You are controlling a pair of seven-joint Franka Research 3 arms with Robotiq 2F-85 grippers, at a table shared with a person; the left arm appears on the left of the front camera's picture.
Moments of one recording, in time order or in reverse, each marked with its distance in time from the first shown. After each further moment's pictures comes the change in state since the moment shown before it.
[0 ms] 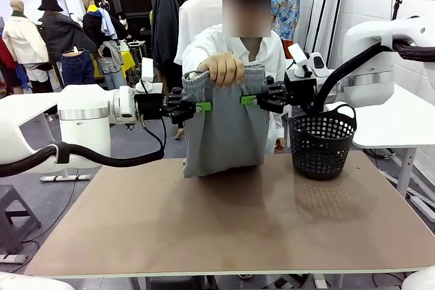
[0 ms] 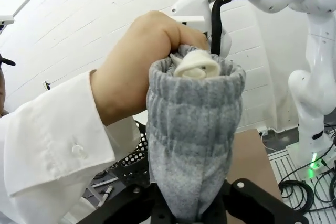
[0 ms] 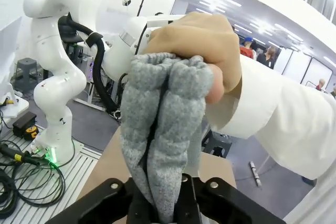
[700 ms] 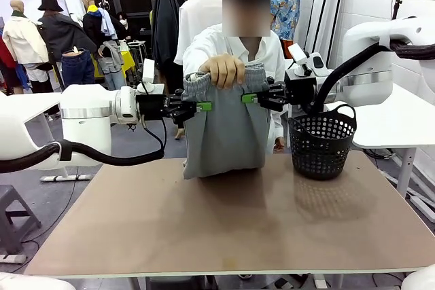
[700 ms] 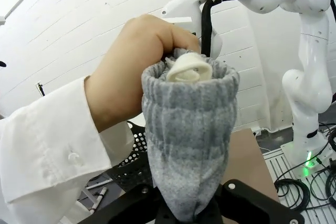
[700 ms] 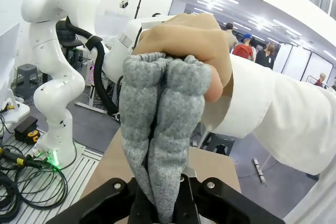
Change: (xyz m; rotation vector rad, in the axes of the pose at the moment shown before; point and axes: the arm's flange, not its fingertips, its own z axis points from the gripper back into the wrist) left arm -0.006 0.005 -0.002 -0.037 0.000 0.004; right arm -0.005 -0.007 0.004 -0.005 -0.002 -0.034
